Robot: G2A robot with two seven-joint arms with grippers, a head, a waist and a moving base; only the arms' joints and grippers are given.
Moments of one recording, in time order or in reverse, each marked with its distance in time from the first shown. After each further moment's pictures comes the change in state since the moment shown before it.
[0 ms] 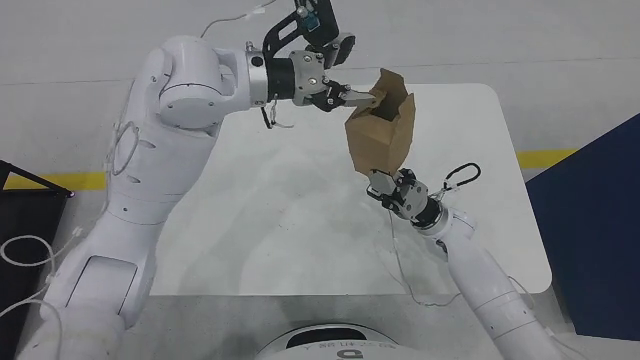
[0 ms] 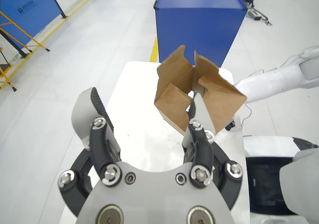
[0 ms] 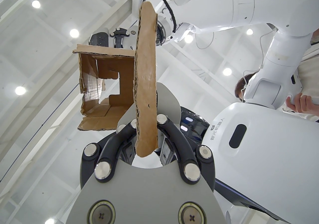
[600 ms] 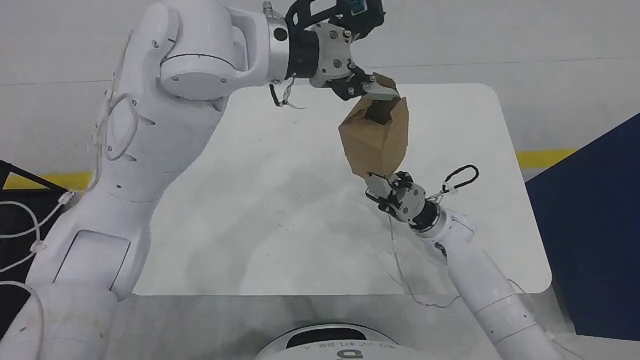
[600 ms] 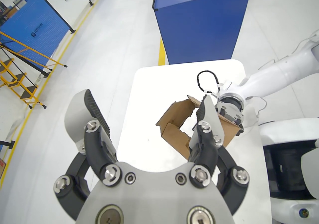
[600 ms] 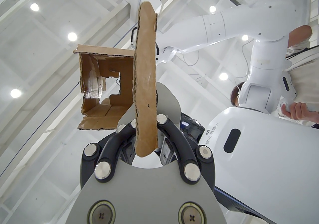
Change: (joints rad) left arm -0.244 -0.017 0.164 0.026 0.013 -0.017 -0.112; right arm -0.027 0.003 0.009 -0.024 -0.020 -0.025 -0.019
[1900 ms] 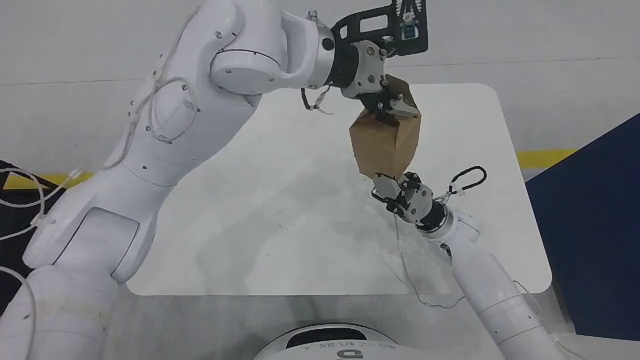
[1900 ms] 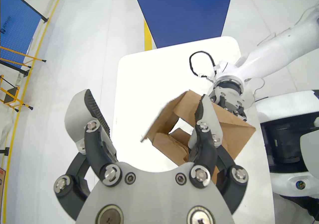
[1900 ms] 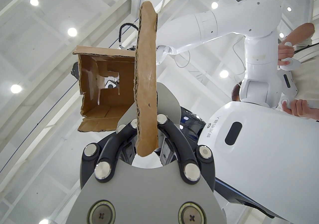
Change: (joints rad) left arm -0.094 -0.030 0.150 0.093 -0.023 -0.018 0.078; right arm -0.002 0.008 0.016 0.007 -0.001 0.015 0.037
